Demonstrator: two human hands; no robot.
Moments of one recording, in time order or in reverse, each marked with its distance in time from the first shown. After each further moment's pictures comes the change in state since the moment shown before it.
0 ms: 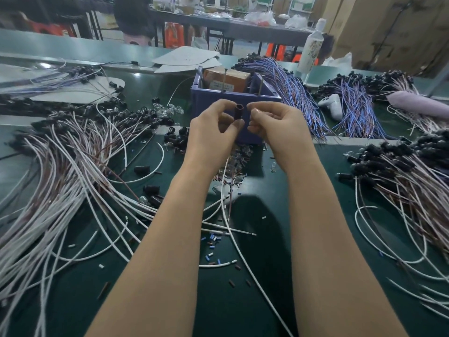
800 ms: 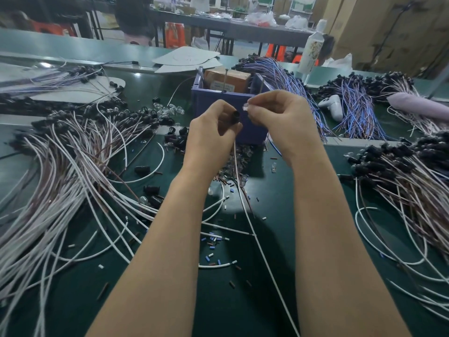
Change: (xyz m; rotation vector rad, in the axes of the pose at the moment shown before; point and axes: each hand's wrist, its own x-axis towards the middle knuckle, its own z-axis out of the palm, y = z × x) left_hand -0.002 -0.003 0.002 -0.018 0.022 0.027; right_hand 0.000 -0.013 -0.006 -0.155 -0.008 -0.145
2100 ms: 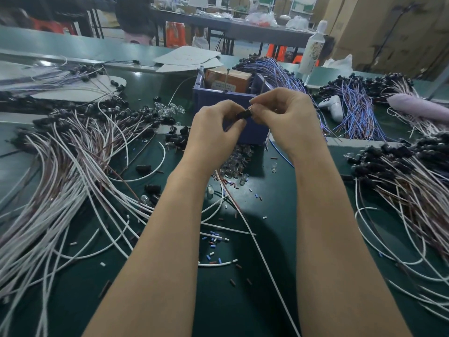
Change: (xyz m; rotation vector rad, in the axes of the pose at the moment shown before) left_hand 0.002 0.014 -0.012 0.143 -0.074 0.083; right_hand -0.001 -0.002 -0.003 -0.158 -0.010 -0.064
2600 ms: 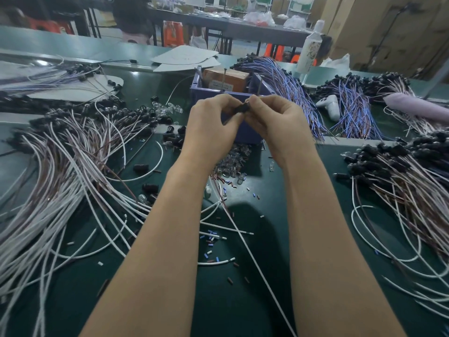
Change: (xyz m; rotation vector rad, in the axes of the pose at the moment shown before) left_hand 0.004 0.009 -0.002 0.049 0.061 0.022; right_hand 0.000 0.006 0.015 0.623 0.009 0.227
